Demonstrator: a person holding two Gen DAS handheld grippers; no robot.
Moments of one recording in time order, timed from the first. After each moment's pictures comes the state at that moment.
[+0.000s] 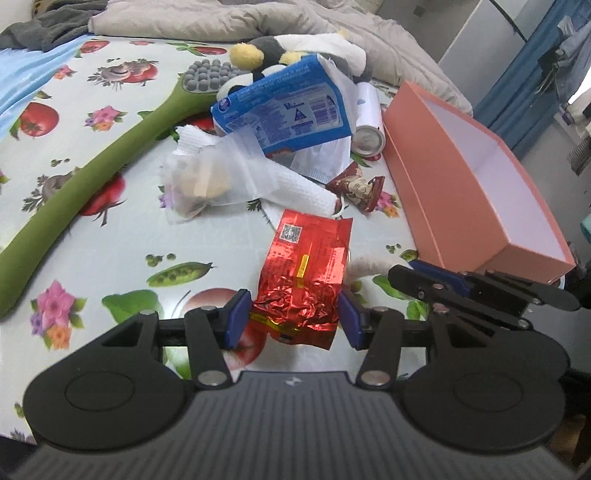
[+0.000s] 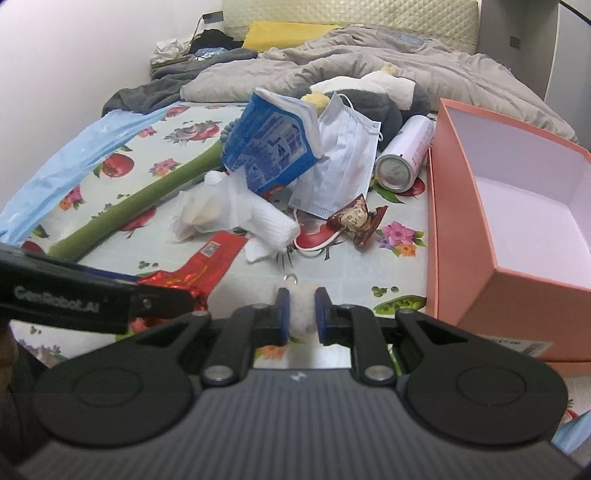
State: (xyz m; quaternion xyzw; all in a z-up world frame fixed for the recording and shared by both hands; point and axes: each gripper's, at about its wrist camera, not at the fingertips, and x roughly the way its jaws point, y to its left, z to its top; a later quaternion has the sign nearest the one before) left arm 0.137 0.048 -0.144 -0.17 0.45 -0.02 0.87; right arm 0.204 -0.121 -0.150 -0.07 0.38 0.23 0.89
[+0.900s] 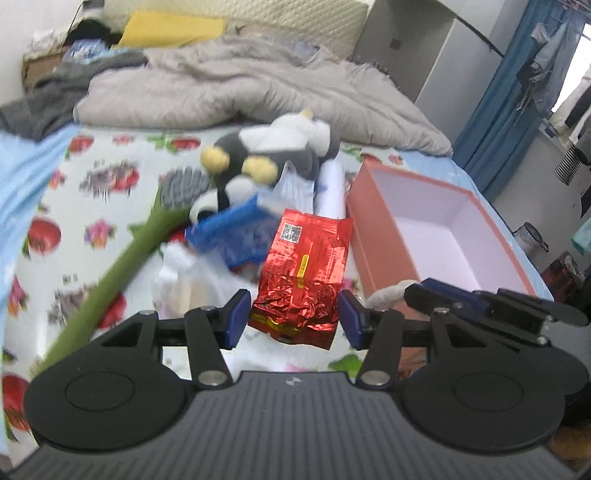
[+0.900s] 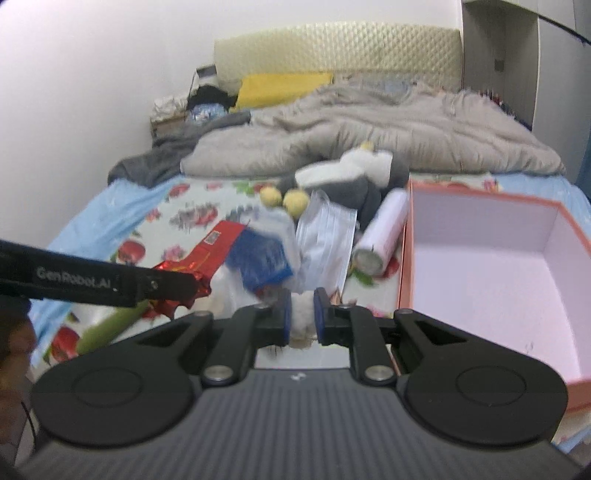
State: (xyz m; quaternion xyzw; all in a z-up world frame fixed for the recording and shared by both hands) left arm 0.175 0.028 -0.021 -0.12 0.39 -0.03 0.91; right arm 0.228 -0.155 -0.045 -0.02 0.32 0.23 0.92
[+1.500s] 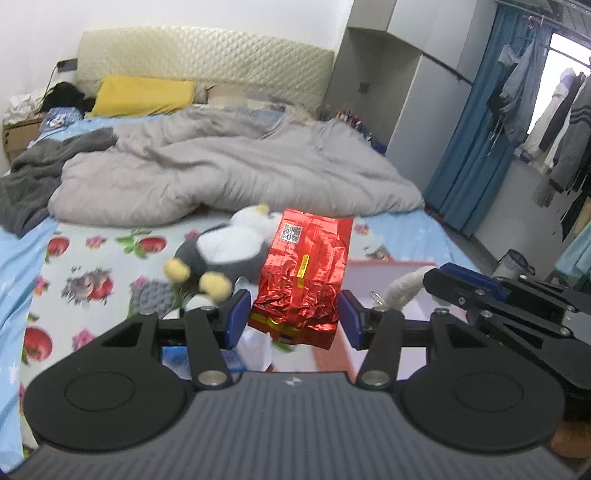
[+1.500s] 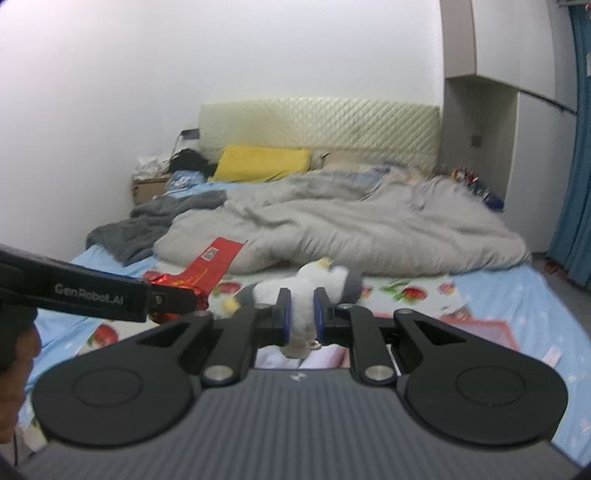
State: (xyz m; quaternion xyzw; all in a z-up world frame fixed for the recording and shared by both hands) left arm 0.234 -0.012 0.106 -0.10 0.32 -0.05 0.94; right arm 0.270 -0.190 0.069 -0.04 0.22 0.20 0.95
